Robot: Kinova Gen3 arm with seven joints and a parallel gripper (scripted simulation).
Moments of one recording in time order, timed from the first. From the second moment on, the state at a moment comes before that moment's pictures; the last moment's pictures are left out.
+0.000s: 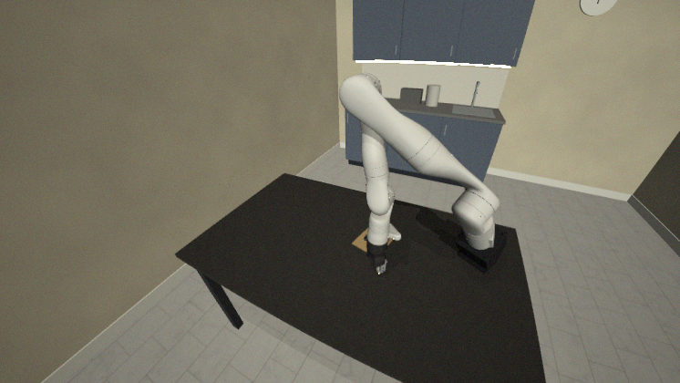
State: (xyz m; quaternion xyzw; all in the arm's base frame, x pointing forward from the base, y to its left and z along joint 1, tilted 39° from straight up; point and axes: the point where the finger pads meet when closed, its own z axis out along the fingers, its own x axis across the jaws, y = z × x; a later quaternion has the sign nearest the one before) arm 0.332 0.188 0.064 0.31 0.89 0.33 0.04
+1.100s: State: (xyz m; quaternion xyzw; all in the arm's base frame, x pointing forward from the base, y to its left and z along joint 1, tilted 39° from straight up) arm 0.340 0.192 0.053 0.31 0.89 0.33 0.05
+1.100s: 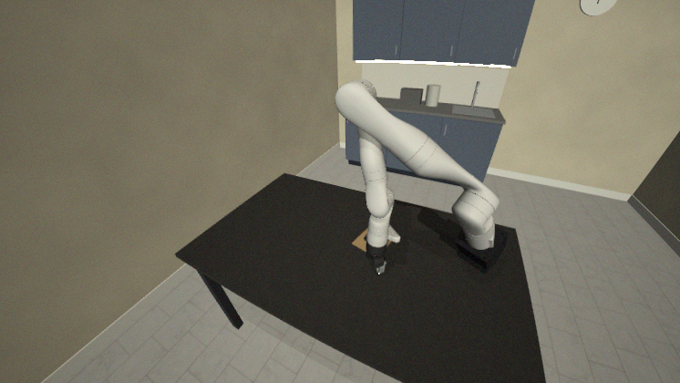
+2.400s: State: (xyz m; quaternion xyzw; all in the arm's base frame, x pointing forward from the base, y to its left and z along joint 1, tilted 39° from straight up) arm 0.339 0.202 0.045 0.31 0.89 0.33 0.04
